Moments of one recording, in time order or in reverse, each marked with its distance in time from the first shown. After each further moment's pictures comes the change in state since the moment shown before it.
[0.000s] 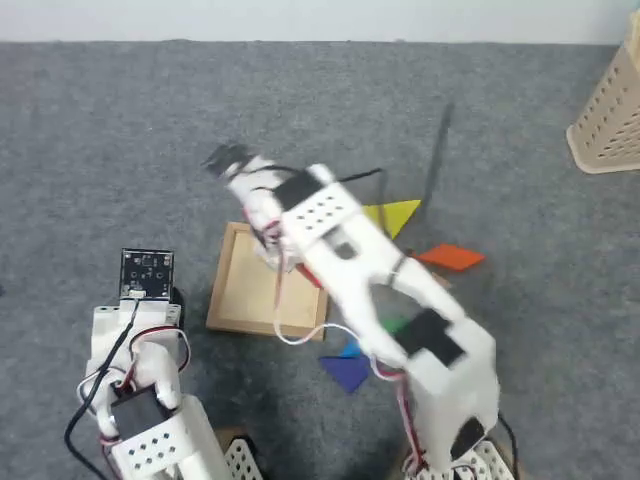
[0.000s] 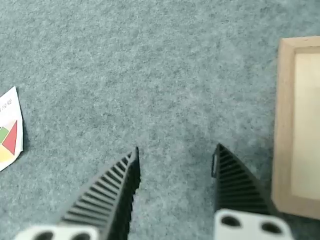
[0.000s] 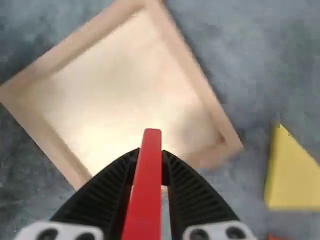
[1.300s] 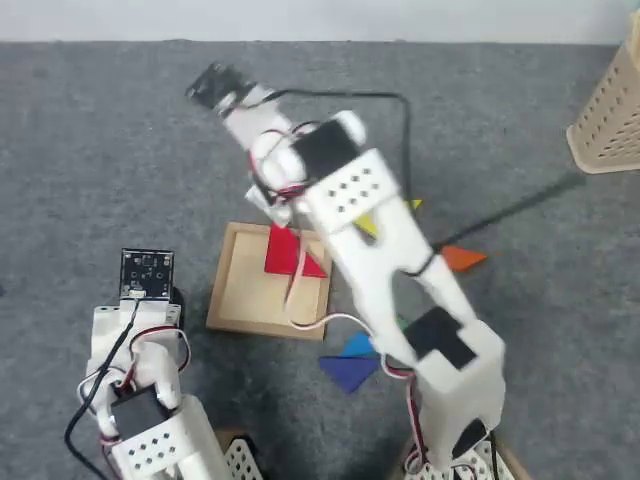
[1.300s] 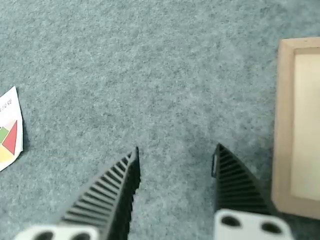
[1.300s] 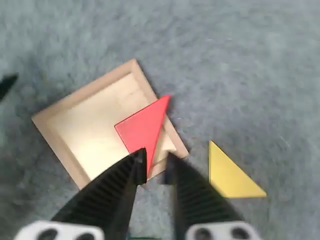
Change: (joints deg) left arm 0.0 0.0 0.0 0.0 0.0; right arm 4.0 -5.8 -30.2 19.8 -1.8
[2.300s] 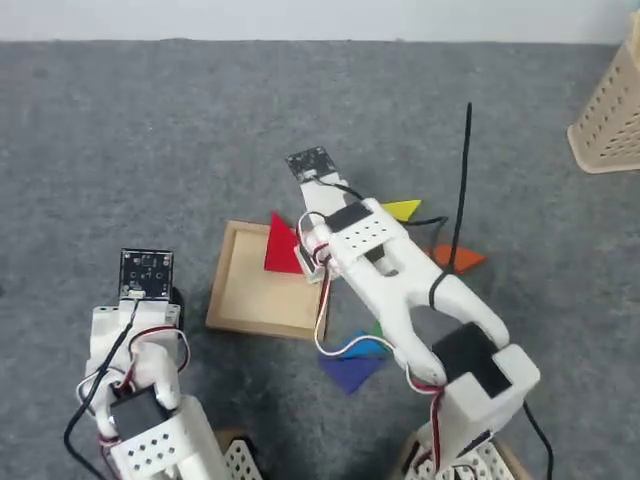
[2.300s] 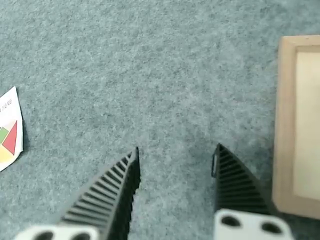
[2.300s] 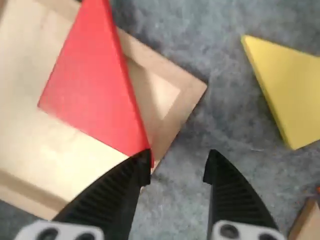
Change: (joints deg) left arm 0.0 0.0 0.0 0.0 0.0; right arm 4.0 -6.3 62.0 -40.9 -23.0
